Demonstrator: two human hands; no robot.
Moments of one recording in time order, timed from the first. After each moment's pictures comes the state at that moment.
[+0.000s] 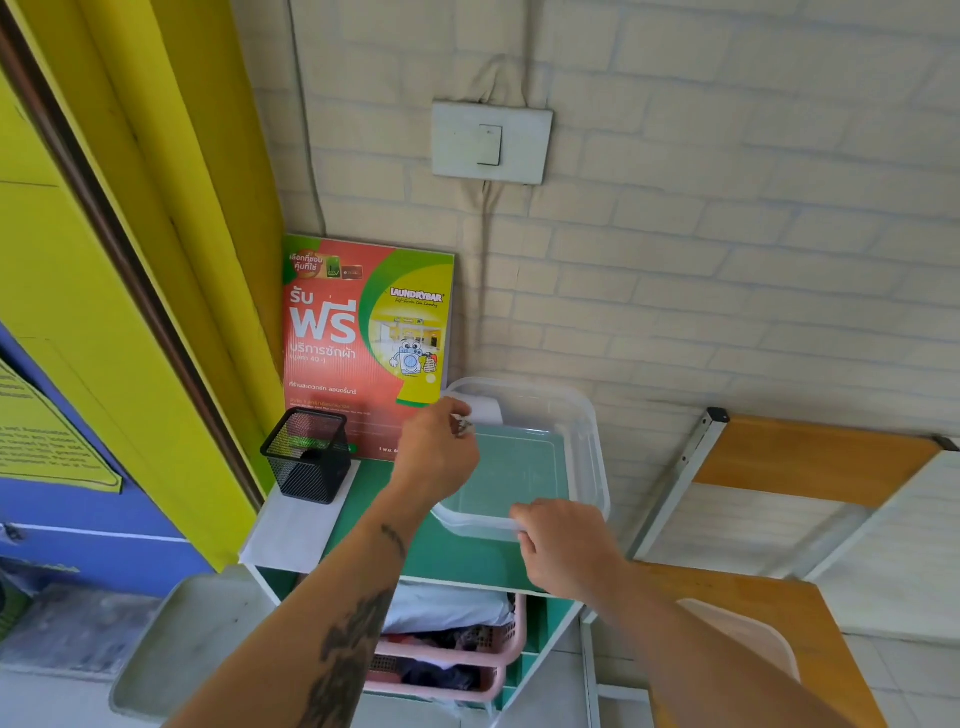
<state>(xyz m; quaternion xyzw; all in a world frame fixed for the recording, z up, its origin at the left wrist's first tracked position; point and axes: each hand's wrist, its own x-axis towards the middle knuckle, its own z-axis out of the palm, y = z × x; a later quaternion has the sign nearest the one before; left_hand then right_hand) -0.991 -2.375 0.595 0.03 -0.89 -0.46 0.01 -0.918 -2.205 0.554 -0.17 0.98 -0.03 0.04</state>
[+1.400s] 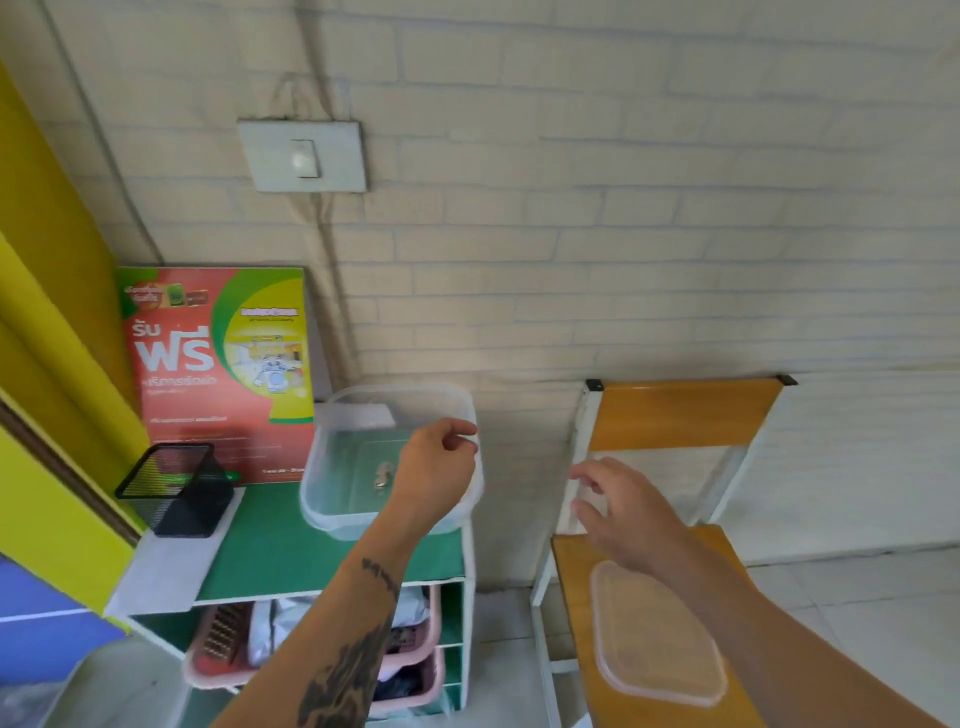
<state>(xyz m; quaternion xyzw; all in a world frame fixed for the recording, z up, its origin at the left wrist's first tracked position) -0.940 -2.239 0.604 -0.02 -0.82 -0.56 -0.09 -0.848 -2.018 0.577 0.05 0.97 -0.25 -0.03</state>
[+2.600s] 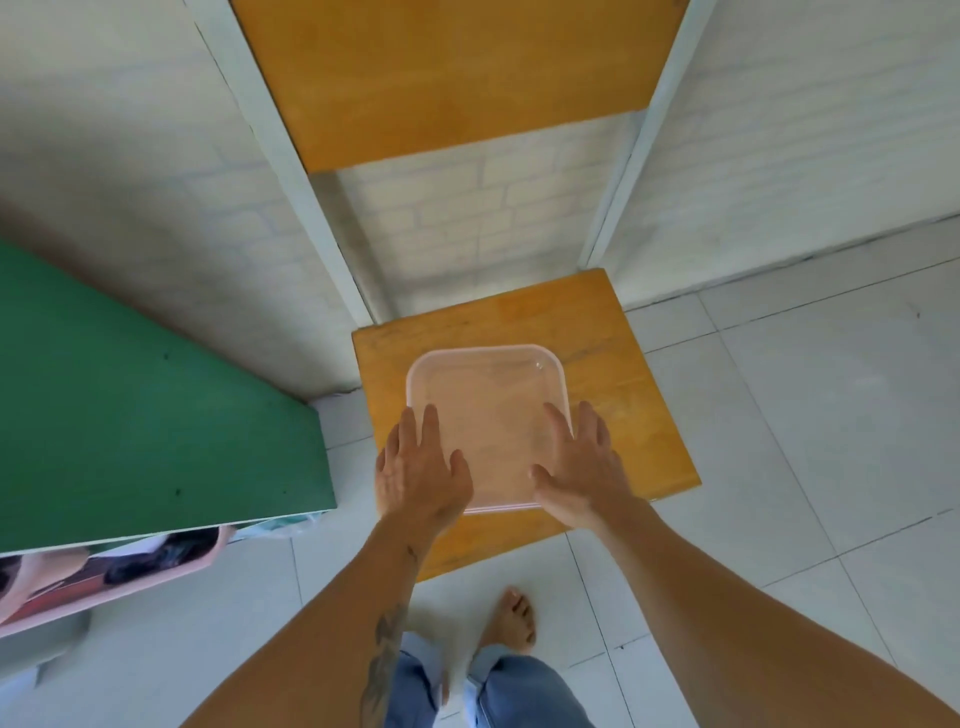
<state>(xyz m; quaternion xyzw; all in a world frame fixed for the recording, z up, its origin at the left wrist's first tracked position) -0.828 -1.960 0.215 -0.12 -0.95 -0.13 -0.24 -0.751 -1.785 0.218 0.27 0.92 -0.20 0.21</state>
